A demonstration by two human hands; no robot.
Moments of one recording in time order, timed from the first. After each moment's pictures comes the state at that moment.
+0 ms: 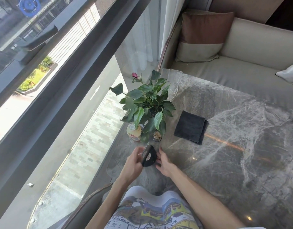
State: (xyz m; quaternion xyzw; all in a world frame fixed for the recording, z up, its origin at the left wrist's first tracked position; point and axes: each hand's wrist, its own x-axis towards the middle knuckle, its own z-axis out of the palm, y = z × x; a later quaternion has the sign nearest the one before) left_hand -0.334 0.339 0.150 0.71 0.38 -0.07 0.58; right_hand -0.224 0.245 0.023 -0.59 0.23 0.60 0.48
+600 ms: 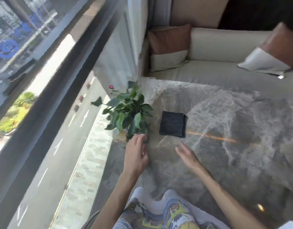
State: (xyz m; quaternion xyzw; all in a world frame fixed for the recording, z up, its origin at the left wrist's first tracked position) left_hand -0.294 0.301 0.178 0.92 0.22 0.07 0.31; right_hand -0.172 0.105 0.098 -0.82 -0.04 0.39 0.41
